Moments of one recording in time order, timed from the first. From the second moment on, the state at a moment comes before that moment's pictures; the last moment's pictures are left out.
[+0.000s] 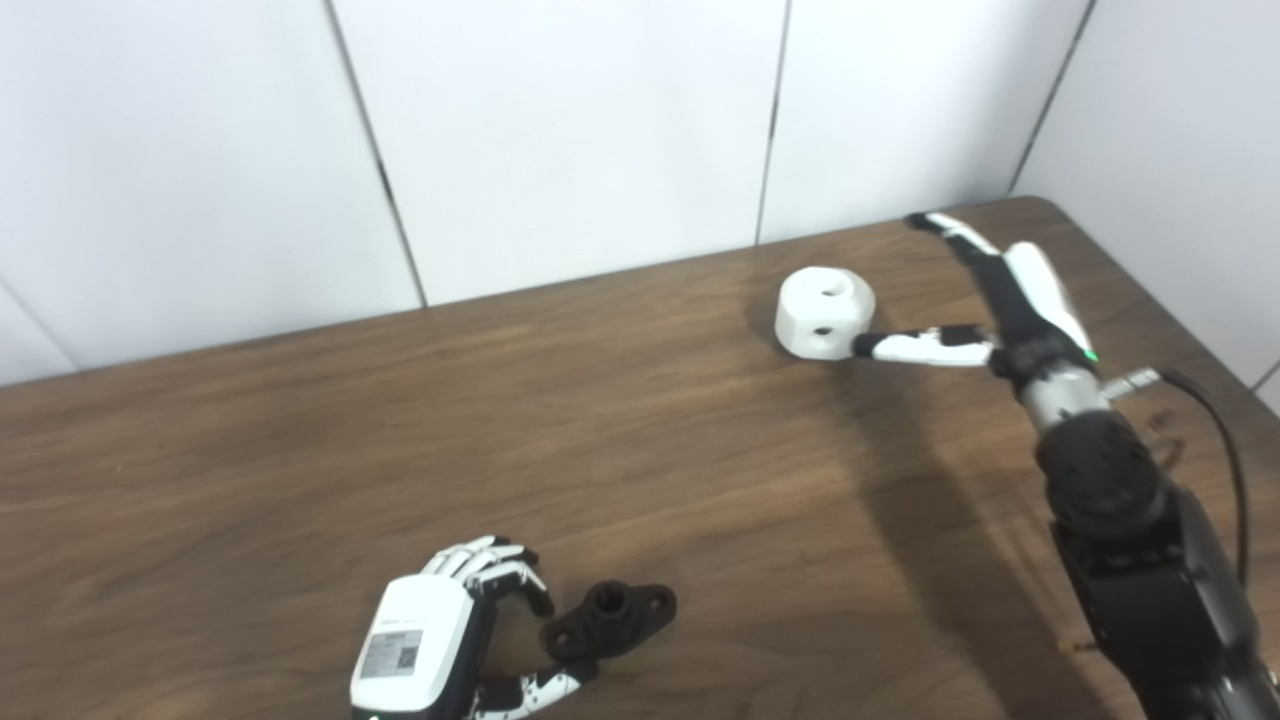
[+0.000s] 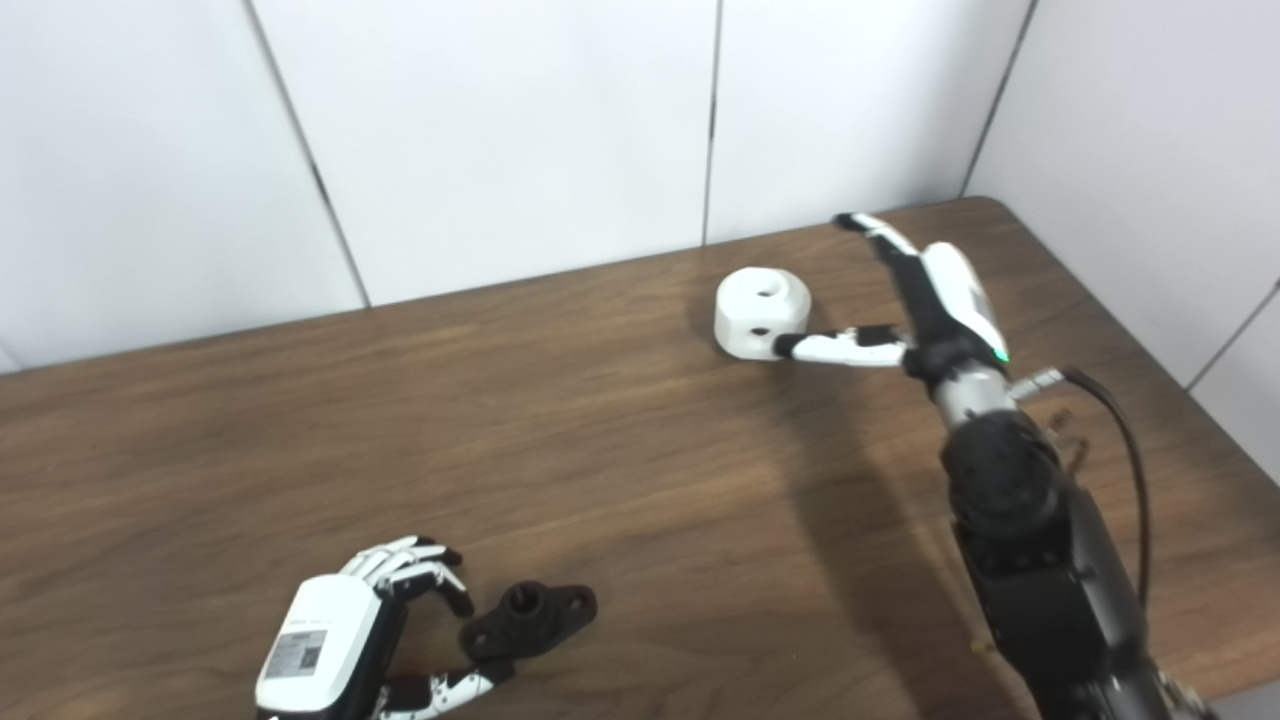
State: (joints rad) left arm 0.13 0.22 -0.41 -0.23 1.01 -0.01 0.06; right arm -0.22 -0.47 -0.08 -0.23 -0.47 0.41 0.09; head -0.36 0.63
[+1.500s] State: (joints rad) left arm 0.14 0.22 -0.41 -0.23 1.00 -0.01 0.06; right arm -0.47 -0.58 0.14 0.19 -0.60 0.41 0.23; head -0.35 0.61
